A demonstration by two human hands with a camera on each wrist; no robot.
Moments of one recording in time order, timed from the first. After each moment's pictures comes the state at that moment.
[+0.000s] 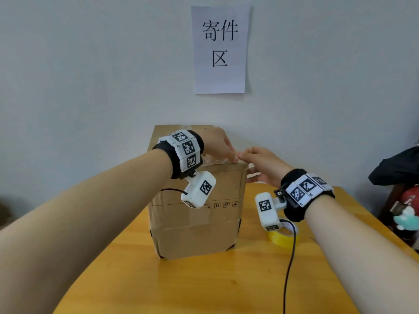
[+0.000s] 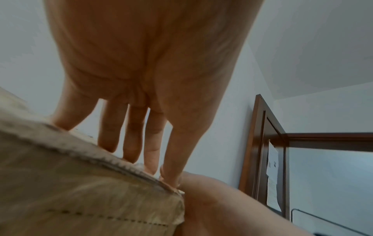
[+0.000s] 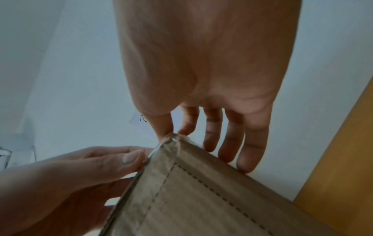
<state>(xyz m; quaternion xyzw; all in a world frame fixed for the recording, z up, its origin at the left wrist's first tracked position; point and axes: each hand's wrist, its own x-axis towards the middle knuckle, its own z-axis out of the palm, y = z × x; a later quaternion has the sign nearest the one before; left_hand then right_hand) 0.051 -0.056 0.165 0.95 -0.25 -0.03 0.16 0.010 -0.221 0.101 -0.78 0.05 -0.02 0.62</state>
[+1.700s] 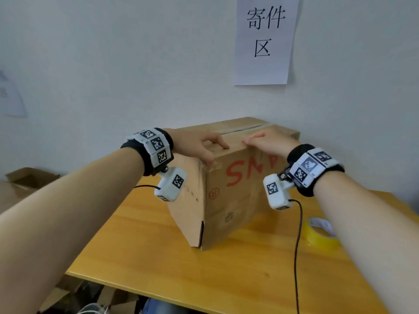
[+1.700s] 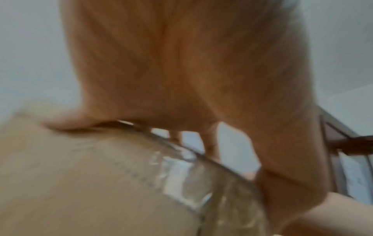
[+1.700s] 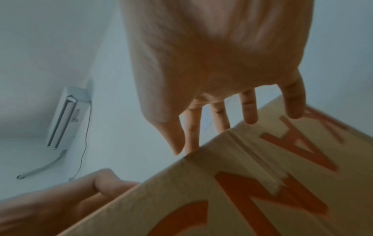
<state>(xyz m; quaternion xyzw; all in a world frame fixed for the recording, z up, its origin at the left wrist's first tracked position) 0.037 0.084 0.152 0.94 -0.25 -0.12 0.19 0.038 -0.152 0.128 -0.95 -0.03 -0.07 0.32</state>
